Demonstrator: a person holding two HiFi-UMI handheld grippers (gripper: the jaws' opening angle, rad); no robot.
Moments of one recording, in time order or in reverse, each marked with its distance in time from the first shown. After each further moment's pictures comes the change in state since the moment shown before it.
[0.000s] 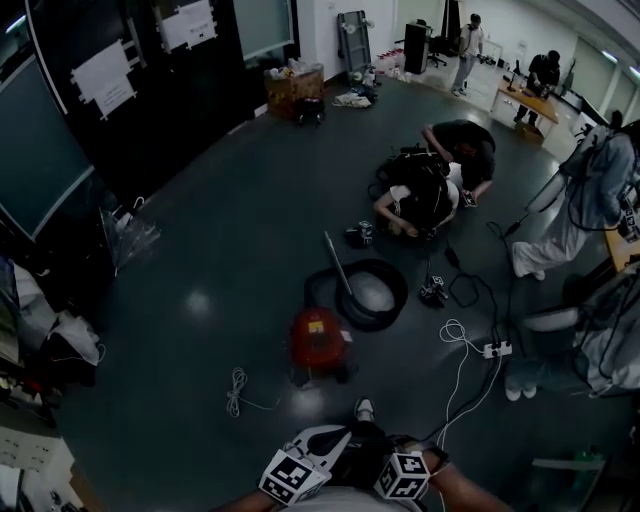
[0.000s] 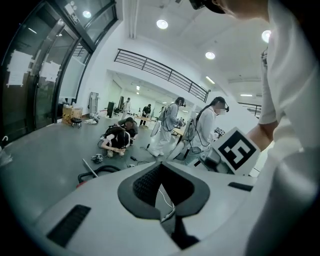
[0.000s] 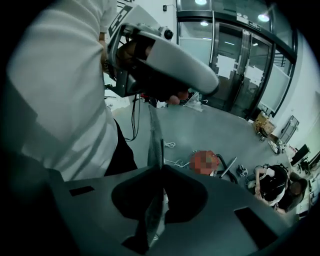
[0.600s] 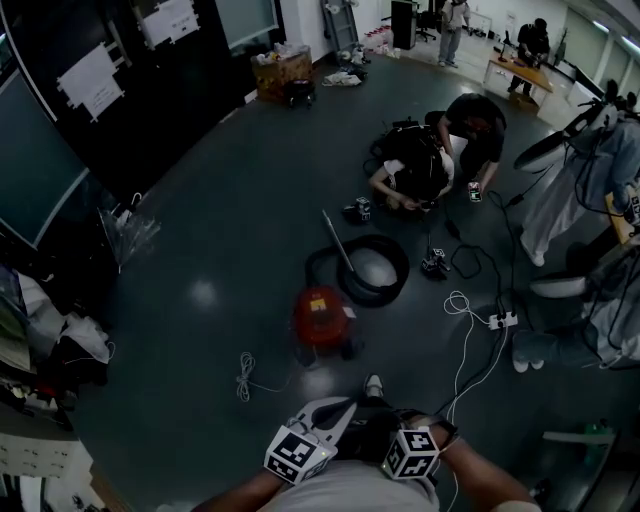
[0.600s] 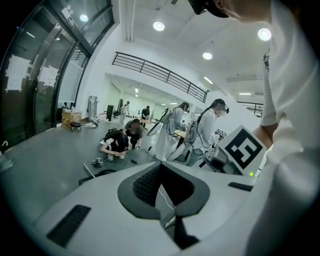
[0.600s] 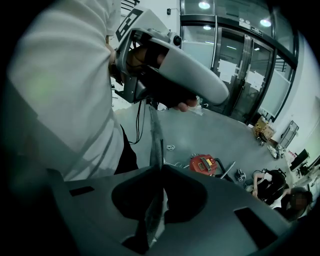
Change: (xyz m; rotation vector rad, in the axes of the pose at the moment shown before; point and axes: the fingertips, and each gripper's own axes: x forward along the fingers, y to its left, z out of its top) left arm 0.007 -0.008 0.020 0.023 -0.025 0.012; right arm -0.018 0.002 0.002 -0.032 -0.022 -0.014
